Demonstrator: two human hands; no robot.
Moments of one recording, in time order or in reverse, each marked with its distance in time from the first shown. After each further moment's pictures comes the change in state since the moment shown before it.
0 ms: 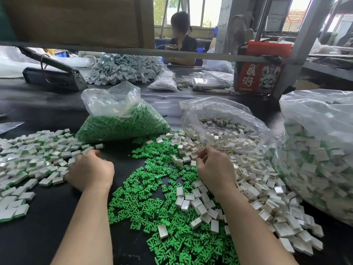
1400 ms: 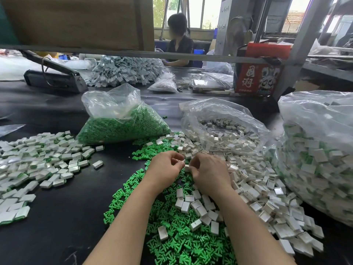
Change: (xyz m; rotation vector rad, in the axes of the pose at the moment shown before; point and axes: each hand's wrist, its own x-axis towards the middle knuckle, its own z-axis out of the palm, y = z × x) left_hand -0.085 0.083 0.021 -0.526 -0.671 0.614; right_hand -0.002 -0.002 0.006 -0.076 -0.108 -0.103
